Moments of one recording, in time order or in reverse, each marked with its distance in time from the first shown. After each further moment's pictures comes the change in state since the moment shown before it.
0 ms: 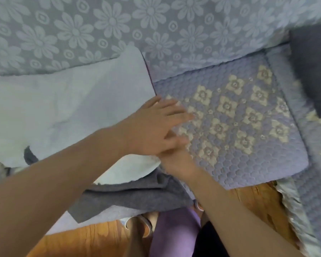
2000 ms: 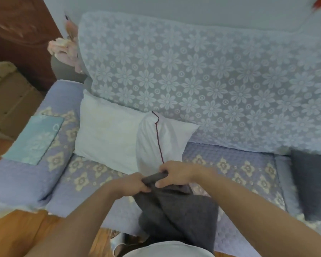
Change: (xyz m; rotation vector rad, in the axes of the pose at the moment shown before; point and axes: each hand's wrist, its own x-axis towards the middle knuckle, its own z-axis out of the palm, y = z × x) left_hand -0.256 -0.018 0.009 -1.249 0.064 -0.707; right_hand -0.026 -0.212 0.099 -1.083 -0.868 -0.024
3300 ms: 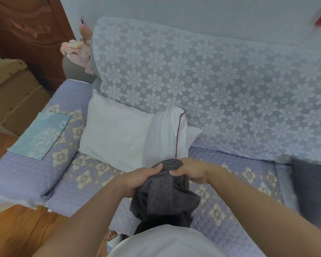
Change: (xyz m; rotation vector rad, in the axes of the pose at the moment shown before) left_hand -0.024 0.015 0.011 -0.692 -0.097 0.005; right_hand 0.002 0.030 0.008 0.839 -0.040 0.035
